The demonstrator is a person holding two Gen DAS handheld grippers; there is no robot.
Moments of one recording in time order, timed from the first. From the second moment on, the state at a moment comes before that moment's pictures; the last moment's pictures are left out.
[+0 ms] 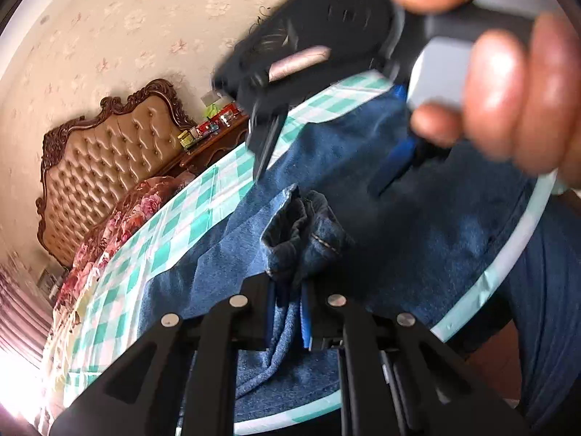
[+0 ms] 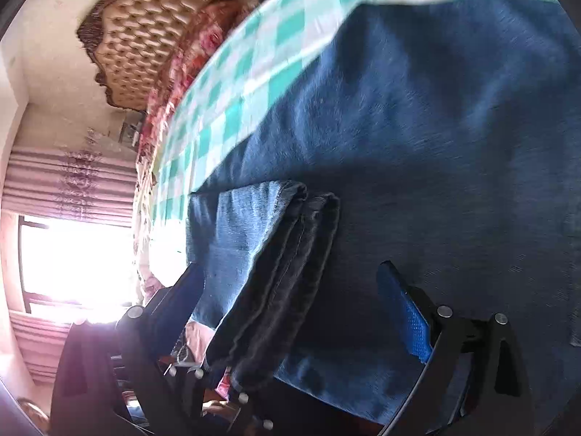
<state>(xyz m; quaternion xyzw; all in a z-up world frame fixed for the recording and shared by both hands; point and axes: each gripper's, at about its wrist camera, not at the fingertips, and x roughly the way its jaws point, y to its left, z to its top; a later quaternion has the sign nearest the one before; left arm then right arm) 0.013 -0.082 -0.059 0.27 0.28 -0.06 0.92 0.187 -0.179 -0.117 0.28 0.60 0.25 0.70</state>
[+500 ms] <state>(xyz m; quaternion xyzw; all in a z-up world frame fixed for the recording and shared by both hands) 0.005 -0.115 -0.052 0.29 0.24 -0.09 0.92 0.221 -0.152 -0.081 0.15 0.54 0.23 0.80</state>
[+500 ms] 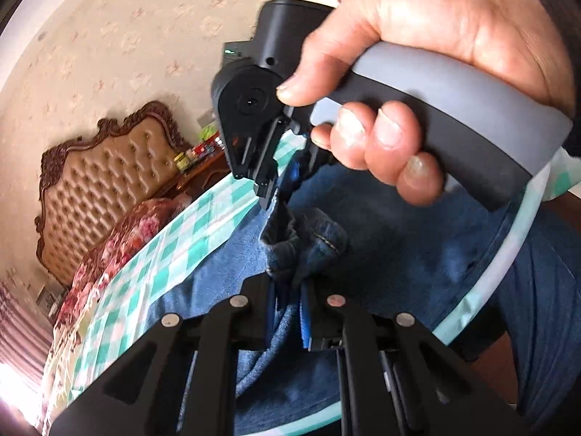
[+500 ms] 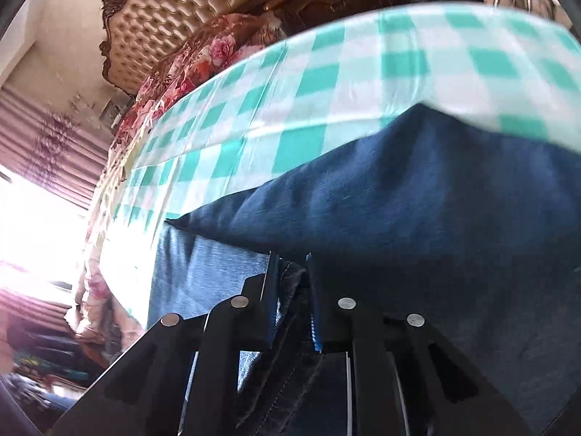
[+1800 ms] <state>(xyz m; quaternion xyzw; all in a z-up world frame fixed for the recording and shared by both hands) -0.004 -0.118 -0.047 0.27 0.24 -0.10 0.93 0.225 -0.197 -0.128 0.37 0.59 0.32 0.64</state>
